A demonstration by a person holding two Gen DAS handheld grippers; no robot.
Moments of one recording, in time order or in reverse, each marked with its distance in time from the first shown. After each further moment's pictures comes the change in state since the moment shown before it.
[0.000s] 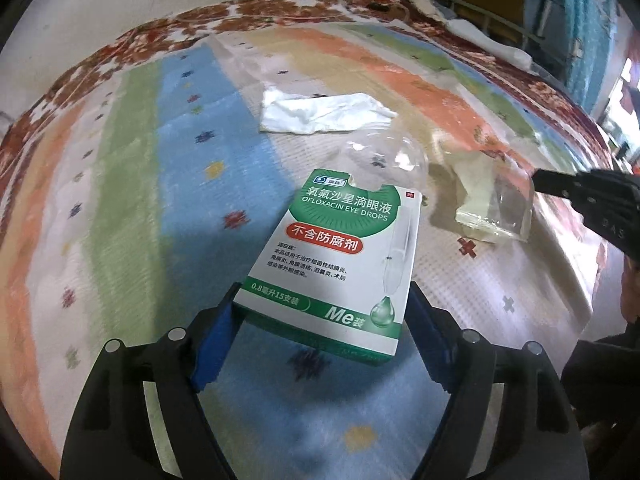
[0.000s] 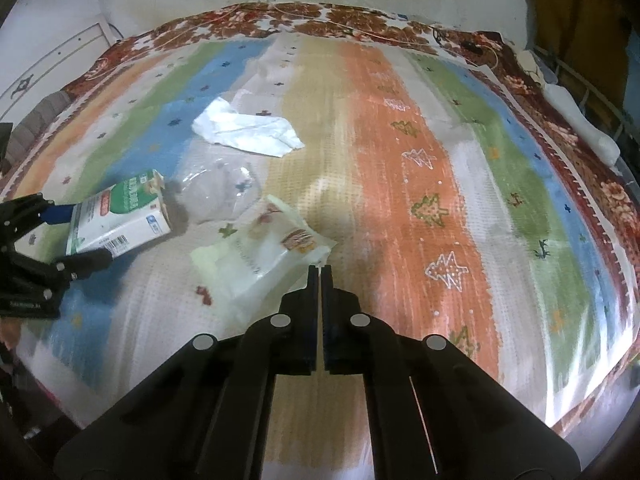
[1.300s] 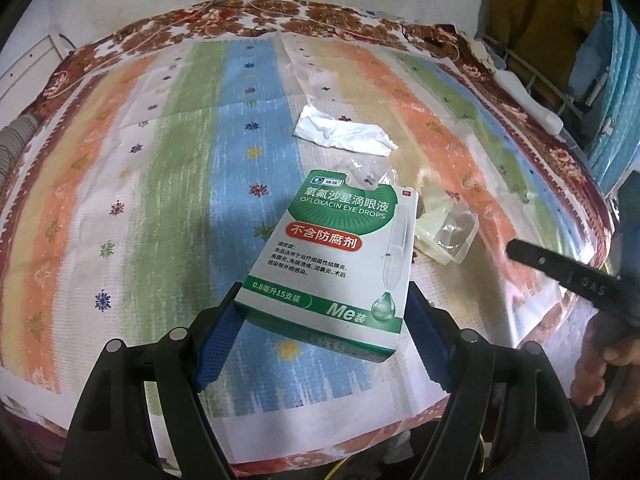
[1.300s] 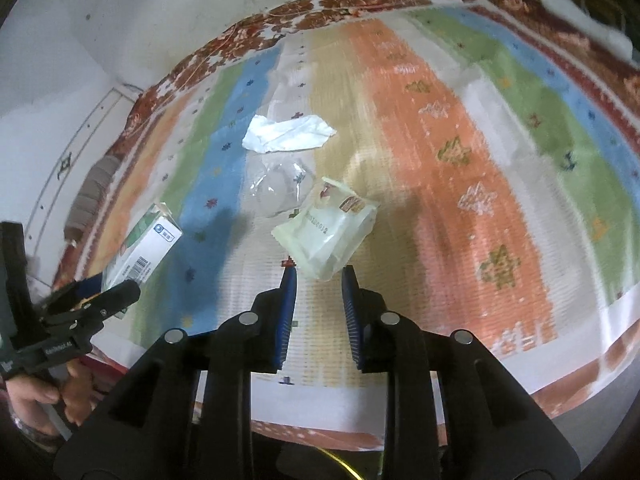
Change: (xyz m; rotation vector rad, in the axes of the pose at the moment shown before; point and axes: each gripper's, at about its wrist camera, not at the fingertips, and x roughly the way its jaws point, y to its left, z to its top) left arm -0.082 -0.032 -0.013 -0.270 -0.017 0.048; right arm -0.038 -0.030 -0.016 0.312 0.082 0.310
